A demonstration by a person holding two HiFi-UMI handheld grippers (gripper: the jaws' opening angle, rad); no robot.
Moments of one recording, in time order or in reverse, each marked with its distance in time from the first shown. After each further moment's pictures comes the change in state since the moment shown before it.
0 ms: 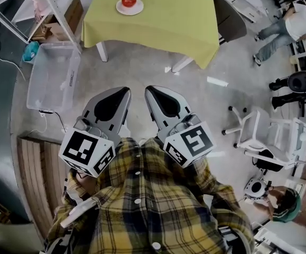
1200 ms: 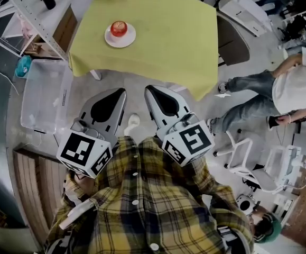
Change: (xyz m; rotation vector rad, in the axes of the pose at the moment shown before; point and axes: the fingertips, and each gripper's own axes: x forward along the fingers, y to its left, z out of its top) left arm 0.181 0.108 0.063 -0.024 -0.013 0.072; right arm 0.130 -0.181 0.048 0.001 0.028 0.037
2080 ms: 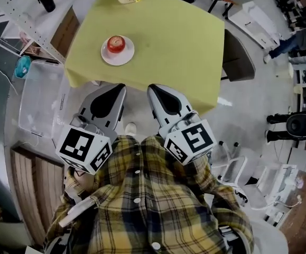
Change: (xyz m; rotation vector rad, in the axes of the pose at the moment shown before) left arm 0.097 0.066 0.030 -0.028 -0.016 0.073; right arm 0.075 -0.091 0.018 -0.006 0.039 0.057
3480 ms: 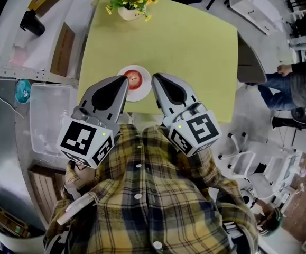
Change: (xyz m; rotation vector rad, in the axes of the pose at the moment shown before) left arm 0.110 0.181 0.066 0.008 0.102 -0.107; right arm 0.196 -0.081 0.052 0.058 0.037 -0.124
